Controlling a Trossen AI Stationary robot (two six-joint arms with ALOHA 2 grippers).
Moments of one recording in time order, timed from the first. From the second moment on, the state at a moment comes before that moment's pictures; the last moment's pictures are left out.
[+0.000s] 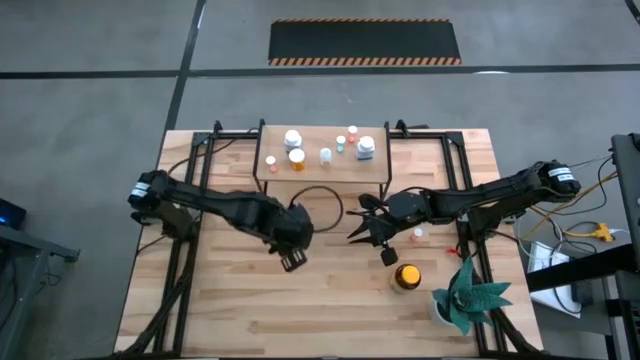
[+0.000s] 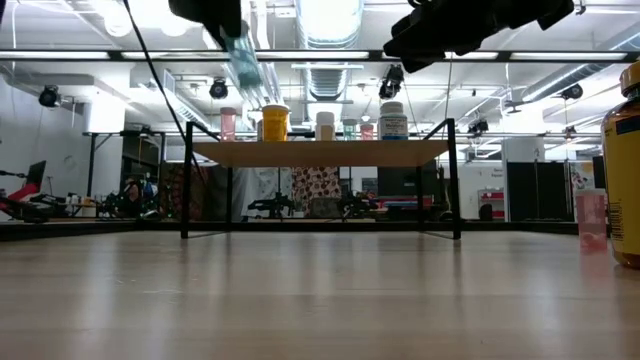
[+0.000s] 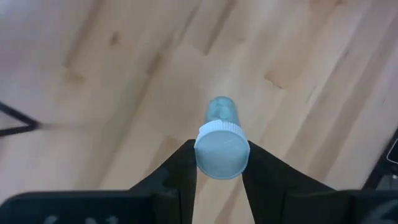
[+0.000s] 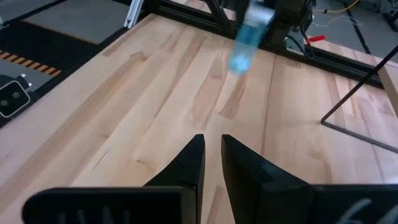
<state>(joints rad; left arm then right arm) -0.27 1.69 1.72 -1.28 -0.15 -0.76 0.13 1.30 0.80 0.05 -0.16 -0.25</state>
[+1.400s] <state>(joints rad) 0.68 1.61 1.65 -1.27 -0.11 -0.04 0.13 1.31 0.80 0.03 -0.16 -0.22</state>
